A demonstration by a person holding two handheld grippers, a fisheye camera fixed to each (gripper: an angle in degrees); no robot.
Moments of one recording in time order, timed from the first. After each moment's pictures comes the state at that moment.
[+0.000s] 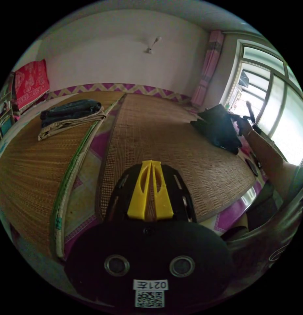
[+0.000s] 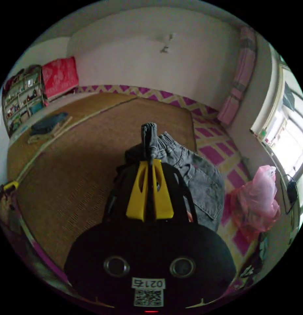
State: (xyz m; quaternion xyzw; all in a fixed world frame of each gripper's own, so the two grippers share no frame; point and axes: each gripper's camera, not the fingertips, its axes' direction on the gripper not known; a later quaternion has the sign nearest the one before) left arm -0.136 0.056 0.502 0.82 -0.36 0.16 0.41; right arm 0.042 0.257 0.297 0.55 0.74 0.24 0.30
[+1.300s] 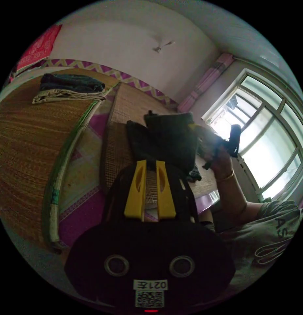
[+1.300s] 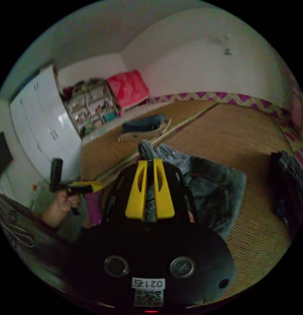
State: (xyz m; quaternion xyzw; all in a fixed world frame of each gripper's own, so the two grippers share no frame) left arm -0.240 0.029 0.480 0.81 -0.23 0.24 0.48; right arm 0.049 0.117 0.461 0.60 0.63 0.00 0.49
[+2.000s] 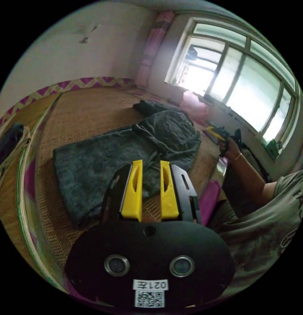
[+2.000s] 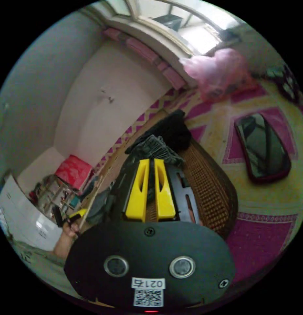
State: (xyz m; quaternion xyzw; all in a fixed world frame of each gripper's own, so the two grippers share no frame) left arm -0.093 -0.101 0.454 0.67 -0.43 0.35 0.50; right arm 0.101 0.603 0.606 0.86 0.44 0.11 0.23
